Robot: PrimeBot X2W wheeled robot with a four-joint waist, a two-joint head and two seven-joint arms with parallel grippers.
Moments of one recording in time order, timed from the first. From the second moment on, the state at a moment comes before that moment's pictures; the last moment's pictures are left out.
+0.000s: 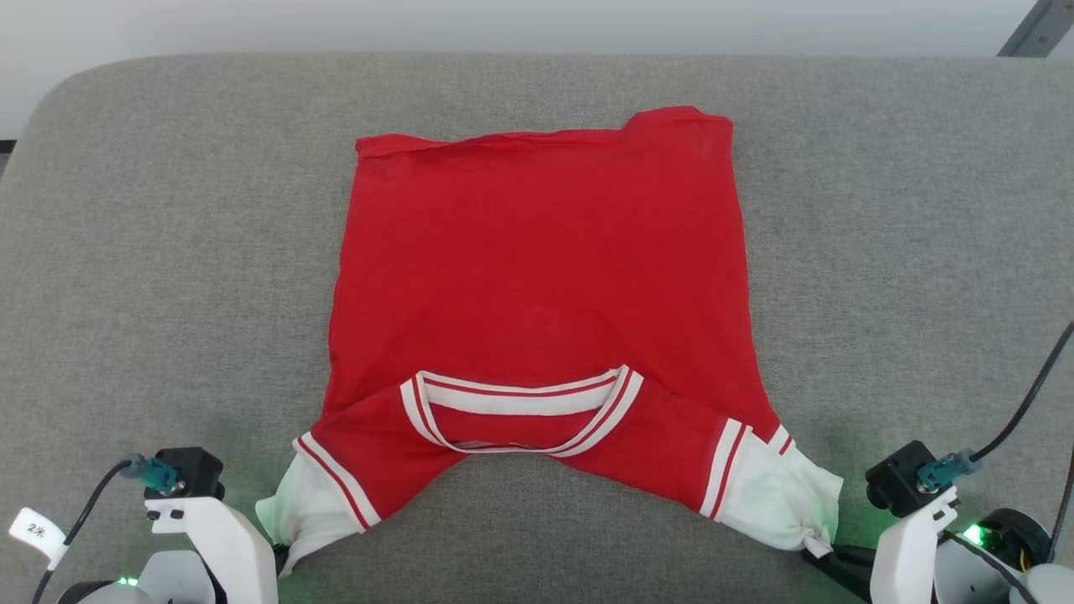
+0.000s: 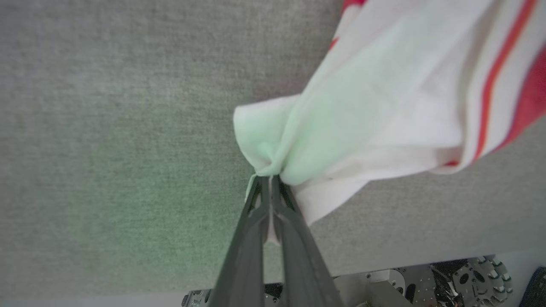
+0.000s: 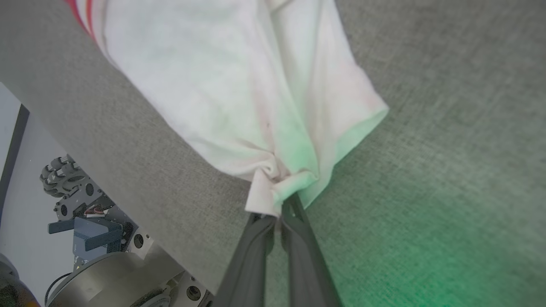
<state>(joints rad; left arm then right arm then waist) -0.24 0.84 -0.81 0.08 -1.20 0.30 0.39 -0.15 -0.69 0.62 0.14 0.85 0.14 0.49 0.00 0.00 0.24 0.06</state>
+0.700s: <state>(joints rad) -0.35 0.77 -0.79 0.09 -1.15 0.24 0.33 -0.32 -0.43 0.14 -0.14 0.47 0.13 0.61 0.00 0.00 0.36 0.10</state>
